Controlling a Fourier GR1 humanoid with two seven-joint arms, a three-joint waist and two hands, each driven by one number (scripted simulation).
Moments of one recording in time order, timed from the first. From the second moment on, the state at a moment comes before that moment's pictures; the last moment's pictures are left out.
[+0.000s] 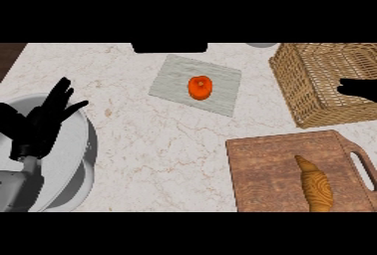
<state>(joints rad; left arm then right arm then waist) -0.21 0.47 -0.07 -1.42 0.31 0.13 0.15 -0.52 -1.06 0.04 -2.05 -0.39 0.82 0.75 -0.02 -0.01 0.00</state>
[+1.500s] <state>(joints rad) -0.22 0.42 -0.02 -1.41 0.26 0.08 0.15 0.03 -0.53 -0.10 -2.04 0.41 0.76 0.06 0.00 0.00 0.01</state>
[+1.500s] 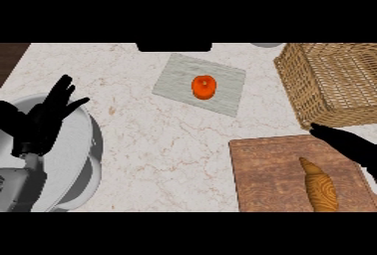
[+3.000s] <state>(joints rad) -0.23 0.36 0.05 -1.42 0.18 0.04 0.21 0.10 -0.54 -0.03 -1.79 0.72 0.65 -0.31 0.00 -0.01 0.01</state>
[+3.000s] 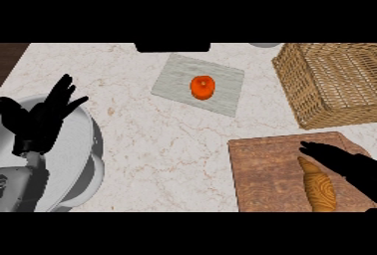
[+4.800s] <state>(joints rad) -0.20 0.33 0.11 -1.44 0.14 0.01 0.20 0.54 -0.40 0.19 -1.98 0.92 0.33 -0.51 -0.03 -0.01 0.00</state>
